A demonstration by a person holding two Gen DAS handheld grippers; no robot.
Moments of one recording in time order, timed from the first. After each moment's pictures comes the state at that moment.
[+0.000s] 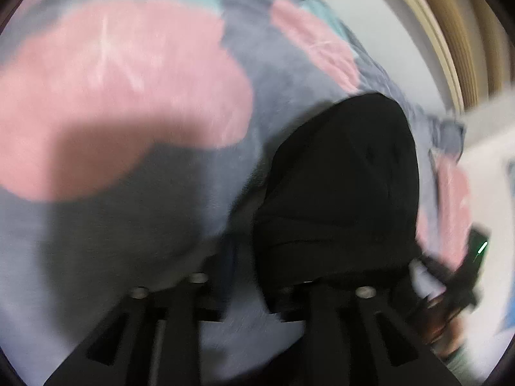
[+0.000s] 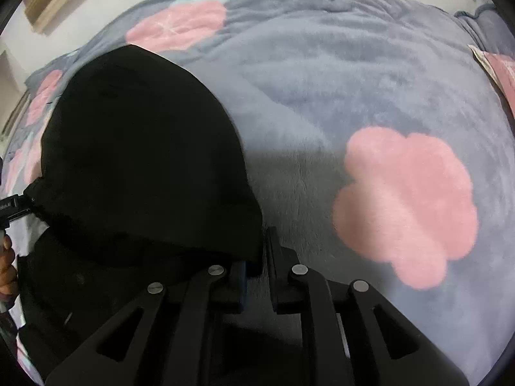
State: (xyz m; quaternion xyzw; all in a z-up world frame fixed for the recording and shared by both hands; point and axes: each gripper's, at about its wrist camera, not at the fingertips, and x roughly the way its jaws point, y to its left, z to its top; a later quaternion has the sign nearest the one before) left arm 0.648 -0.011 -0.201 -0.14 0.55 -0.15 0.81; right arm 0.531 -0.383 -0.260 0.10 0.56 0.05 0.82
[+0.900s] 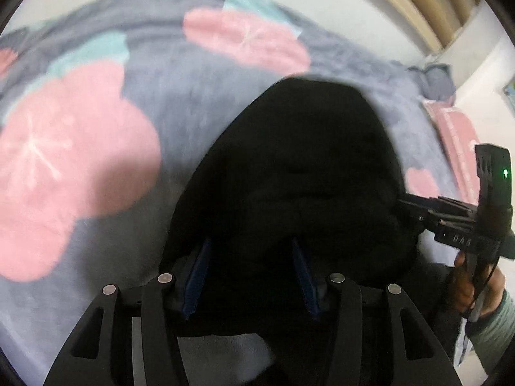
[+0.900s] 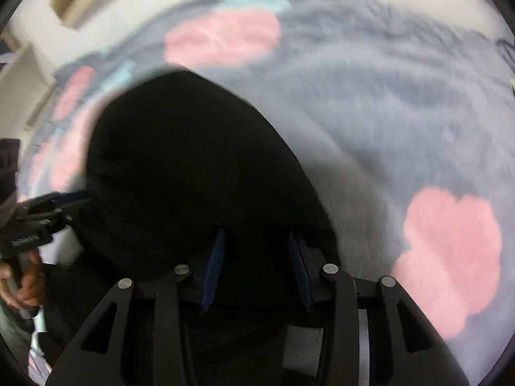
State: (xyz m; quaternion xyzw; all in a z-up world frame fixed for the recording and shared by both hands) left arm 0.648 -0.071 -0.168 -0.04 0.51 -0.21 0.83; right arm 0.587 -0.345 -0.244 0.11 0.53 0.13 0.83
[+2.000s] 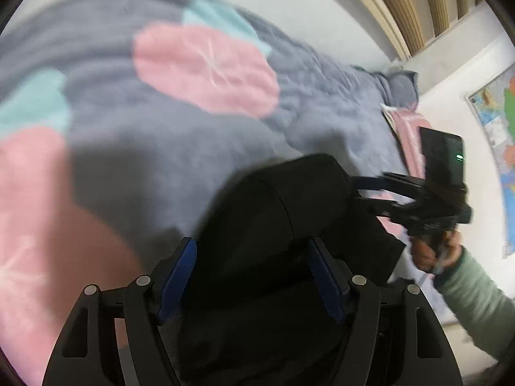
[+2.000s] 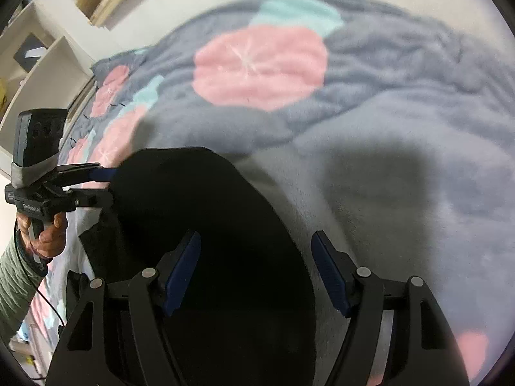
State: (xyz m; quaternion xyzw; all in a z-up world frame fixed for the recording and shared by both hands) left arm 0.754 -0.076 -0.164 -0.08 0.55 -0.32 0.77; right arm 0.673 -0.356 -0.247 0.11 0.54 0.25 0.80
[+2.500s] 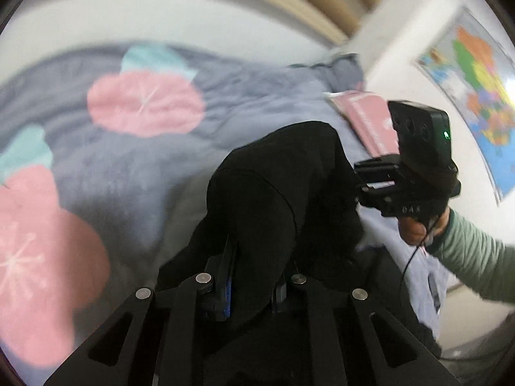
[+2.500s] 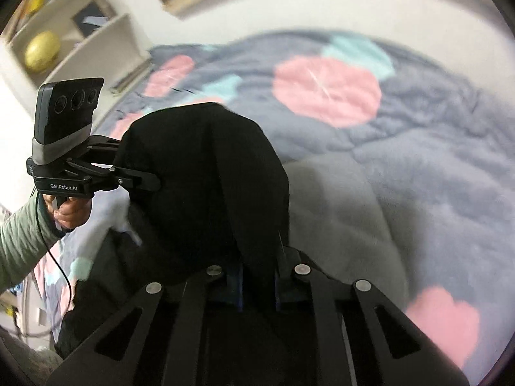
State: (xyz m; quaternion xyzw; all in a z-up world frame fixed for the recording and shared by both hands) left arm 0.641 -0.092 -0.082 0.00 0.46 -0.39 0.80; right arm 0.565 -0.333 -0.159 0.05 0.47 0.32 0.82
